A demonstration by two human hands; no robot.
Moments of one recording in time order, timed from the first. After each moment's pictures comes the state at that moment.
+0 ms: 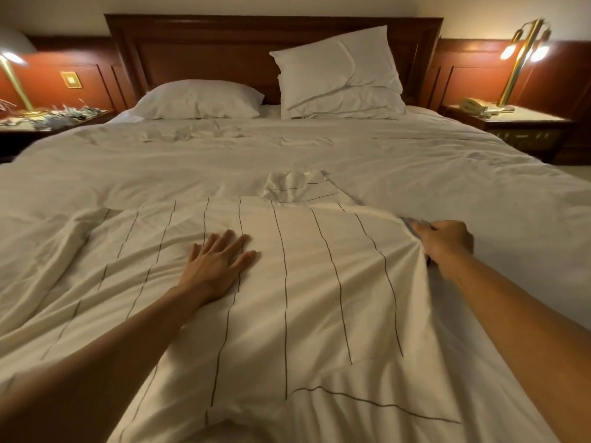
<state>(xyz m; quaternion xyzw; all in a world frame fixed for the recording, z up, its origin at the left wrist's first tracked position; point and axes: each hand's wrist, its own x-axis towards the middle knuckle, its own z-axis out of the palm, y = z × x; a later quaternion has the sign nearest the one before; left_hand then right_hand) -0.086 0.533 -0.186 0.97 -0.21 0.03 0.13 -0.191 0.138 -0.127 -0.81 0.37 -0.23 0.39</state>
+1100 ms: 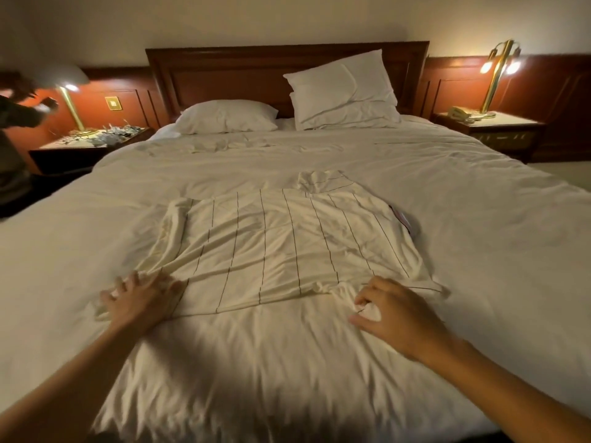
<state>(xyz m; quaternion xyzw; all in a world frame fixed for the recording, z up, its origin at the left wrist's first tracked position) -0.284 0.791 -0.137 1.00 0.07 -0.02 0.02 -0.458 0.368 -0.115 -0.98 -0.05 -0.13 0.15</state>
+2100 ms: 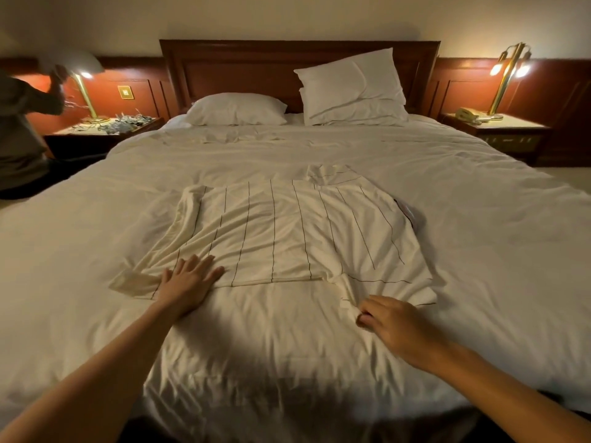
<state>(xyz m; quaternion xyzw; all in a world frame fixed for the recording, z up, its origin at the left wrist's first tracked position) -0.303 0.770 -0.154 0.99 -0.08 -0.05 0.12 -0.497 0.388 -0.132 -0.96 -0.15 -0.11 0.20</state>
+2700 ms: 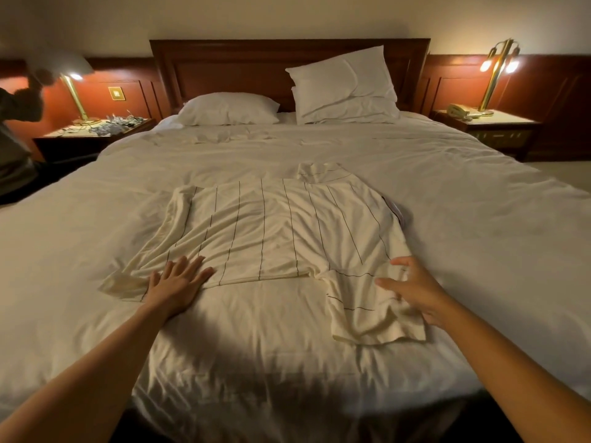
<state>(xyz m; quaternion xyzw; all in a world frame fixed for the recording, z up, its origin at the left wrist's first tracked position) -0.304 0.774 -0.161 0.99 -0.10 -0.09 0.03 -0.461 0.323 -0.129 -0.82 0.24 -0.05 0.53</state>
